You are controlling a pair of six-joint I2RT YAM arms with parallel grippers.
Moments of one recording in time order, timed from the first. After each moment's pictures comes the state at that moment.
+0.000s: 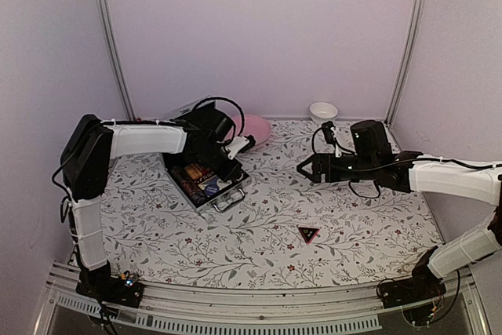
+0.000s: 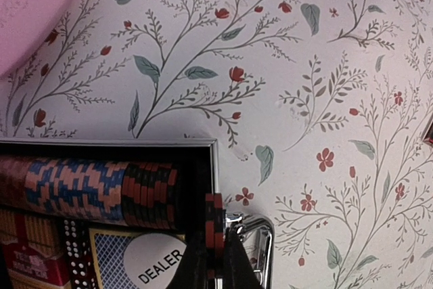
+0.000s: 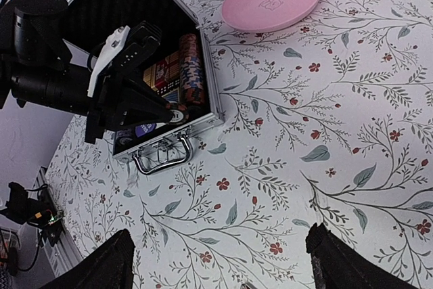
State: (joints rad) left arm -0.68 2.00 1.47 -0.49 0.15 0.14; right arm 0.65 1.35 0.82 -0.03 -0.22 0.44
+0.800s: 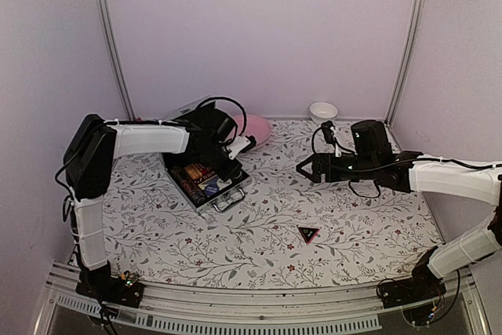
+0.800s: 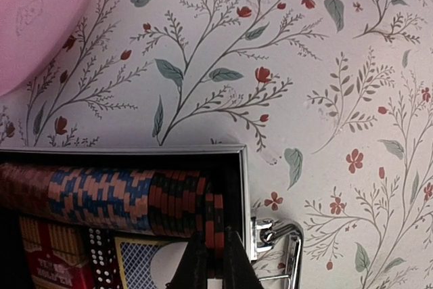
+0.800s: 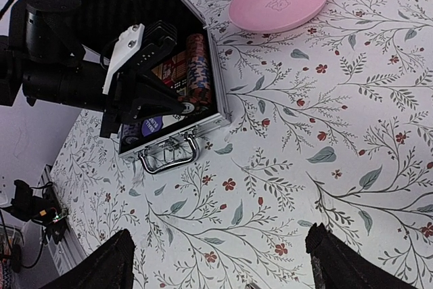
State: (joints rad) left arm -0.69 2.03 1.49 -0.49 0.07 0.21; right arm 0.65 1.35 0.82 -0.02 -0.24 0.44
